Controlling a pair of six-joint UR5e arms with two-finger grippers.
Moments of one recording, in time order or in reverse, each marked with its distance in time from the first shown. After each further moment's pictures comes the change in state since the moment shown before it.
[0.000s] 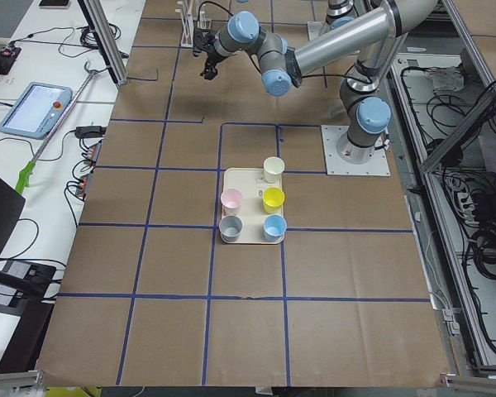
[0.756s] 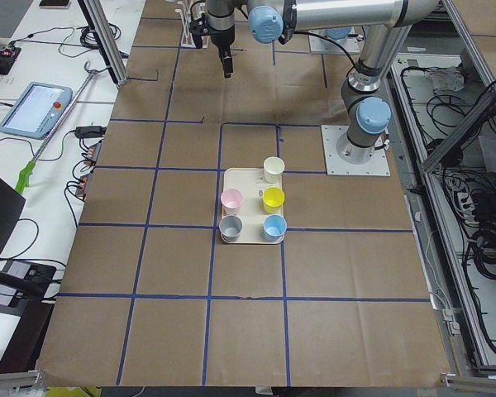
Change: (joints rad) left arm -0.052 0.013 0.376 -0.876 0.389 0.005; right arm -0.088 0.152 -0.077 -0.031 0.003 -0.045
